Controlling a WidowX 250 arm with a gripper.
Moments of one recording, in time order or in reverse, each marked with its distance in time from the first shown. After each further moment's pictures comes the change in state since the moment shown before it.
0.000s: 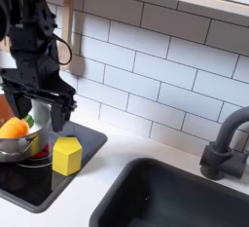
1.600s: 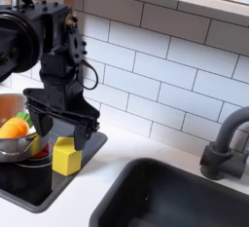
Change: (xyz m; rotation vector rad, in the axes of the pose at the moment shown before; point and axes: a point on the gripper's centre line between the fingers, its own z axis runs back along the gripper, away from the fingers) arm 0.003 -0.022 -0.027 0.033 0.022 0.006
